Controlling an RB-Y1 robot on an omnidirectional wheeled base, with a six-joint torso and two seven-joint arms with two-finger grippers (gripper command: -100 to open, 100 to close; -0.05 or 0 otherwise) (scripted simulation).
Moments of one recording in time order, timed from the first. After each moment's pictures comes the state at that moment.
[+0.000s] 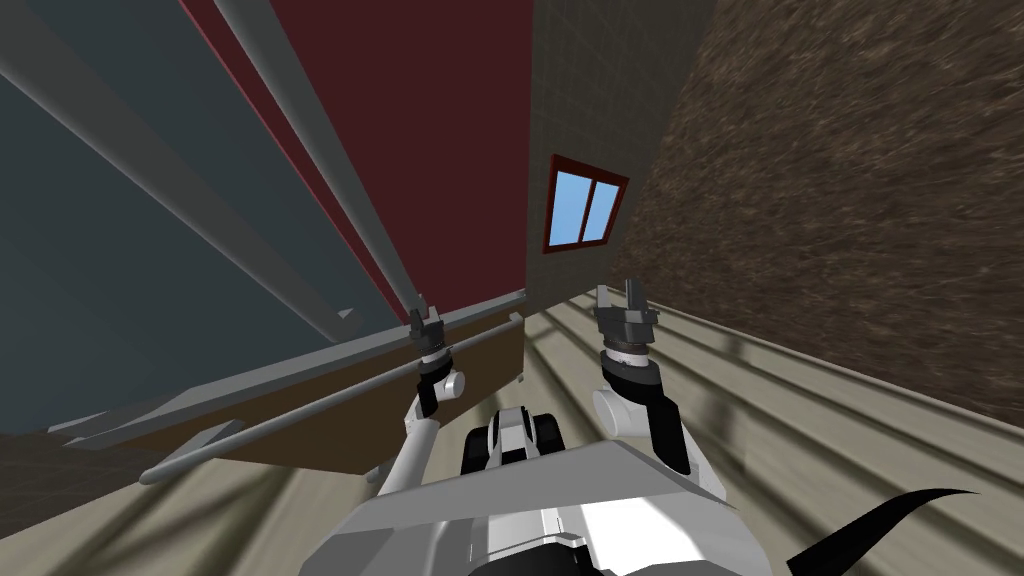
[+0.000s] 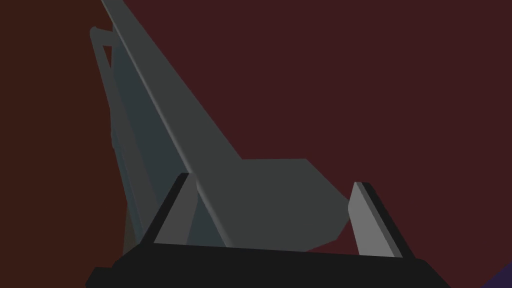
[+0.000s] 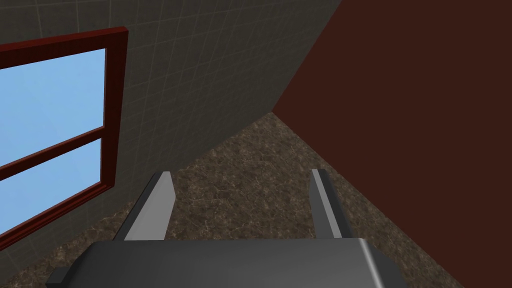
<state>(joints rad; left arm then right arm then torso) -0.05 0.04 -0.05 -1.50 0.26 -1.08 -0.20 0.50 -0.02 -0.01 -2.38 -0.05 -0.62 0.01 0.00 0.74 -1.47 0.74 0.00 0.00</state>
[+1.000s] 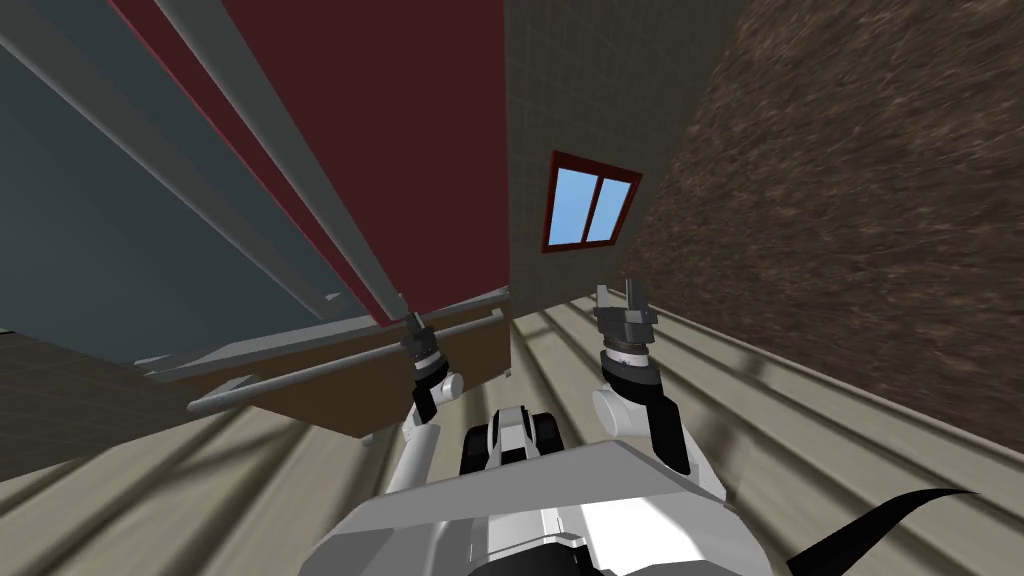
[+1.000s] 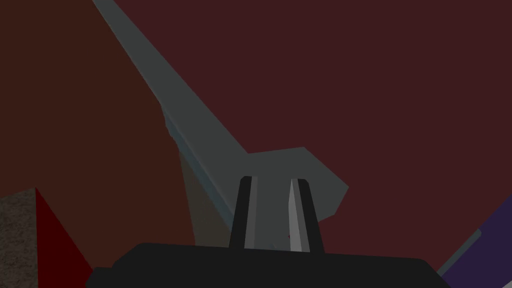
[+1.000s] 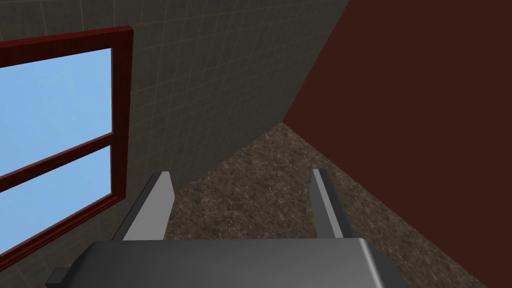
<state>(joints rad) -0.01 -0.02 0.02 -1.53 0.27 -1.09 -0.35 0.50 -0.02 -0.01 -2.38 -0.05 -0.62 0.01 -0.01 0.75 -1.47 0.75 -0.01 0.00</state>
